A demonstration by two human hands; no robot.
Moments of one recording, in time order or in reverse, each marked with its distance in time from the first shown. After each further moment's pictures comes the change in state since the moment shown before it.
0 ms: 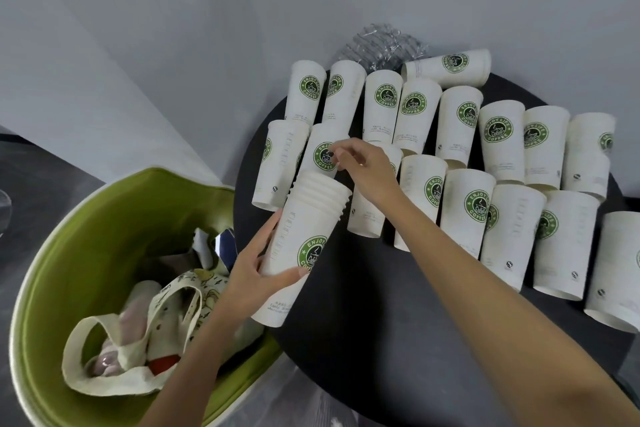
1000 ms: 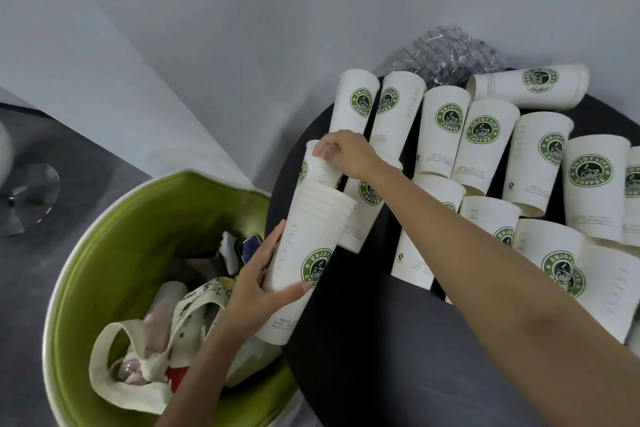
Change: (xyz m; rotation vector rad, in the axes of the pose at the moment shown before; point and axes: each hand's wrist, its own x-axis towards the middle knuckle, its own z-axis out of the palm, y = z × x) left_hand 0.043 -0.013 -0.048 0.011 0.106 -0.019; right_hand 0.145 0.007 0.083 -0.374 -0.389 0.063
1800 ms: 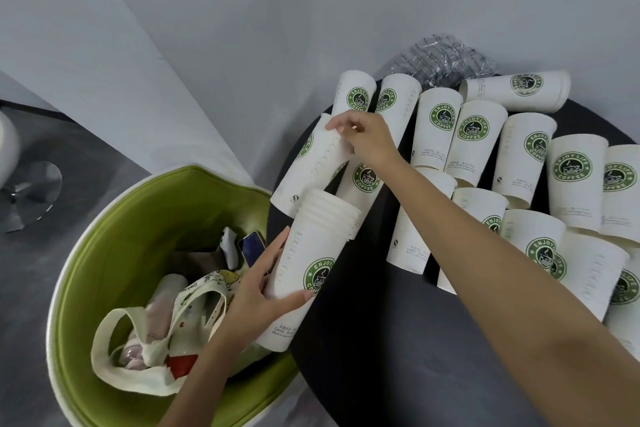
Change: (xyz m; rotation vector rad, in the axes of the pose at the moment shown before) left_hand -0.039 -0.002 0.006 0.023 -0.004 -0.011; right_hand -0.047 -0.017 -0.021 0.361 0.278 -0.129
